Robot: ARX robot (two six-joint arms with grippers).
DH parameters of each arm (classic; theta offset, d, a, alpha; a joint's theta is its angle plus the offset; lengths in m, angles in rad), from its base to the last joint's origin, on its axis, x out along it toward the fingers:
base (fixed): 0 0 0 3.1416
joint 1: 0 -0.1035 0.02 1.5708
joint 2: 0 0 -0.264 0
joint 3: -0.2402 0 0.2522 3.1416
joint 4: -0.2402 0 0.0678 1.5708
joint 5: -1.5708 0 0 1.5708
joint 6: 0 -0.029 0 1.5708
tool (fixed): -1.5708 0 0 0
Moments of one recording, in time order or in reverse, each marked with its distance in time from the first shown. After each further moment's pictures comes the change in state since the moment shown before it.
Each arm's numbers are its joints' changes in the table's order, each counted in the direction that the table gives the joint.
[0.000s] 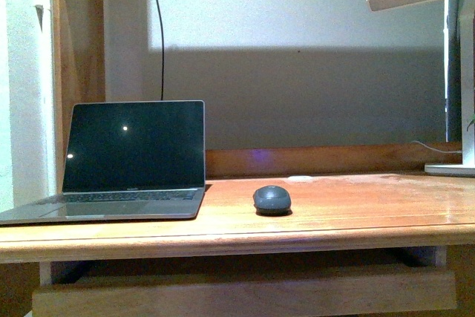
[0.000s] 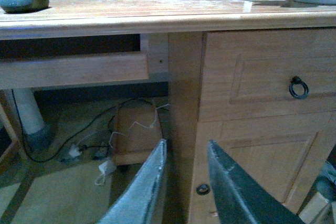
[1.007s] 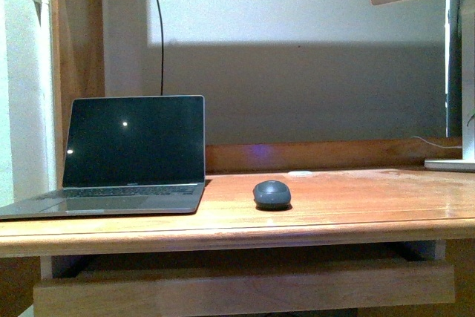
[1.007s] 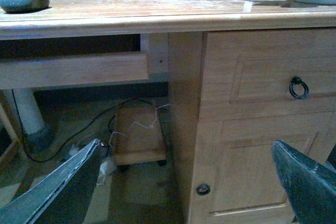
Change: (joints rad) left arm 0.000 0.000 0.000 0.000 0.000 0.000; right arm 0.000 0.000 0.000 0.000 0.000 0.000
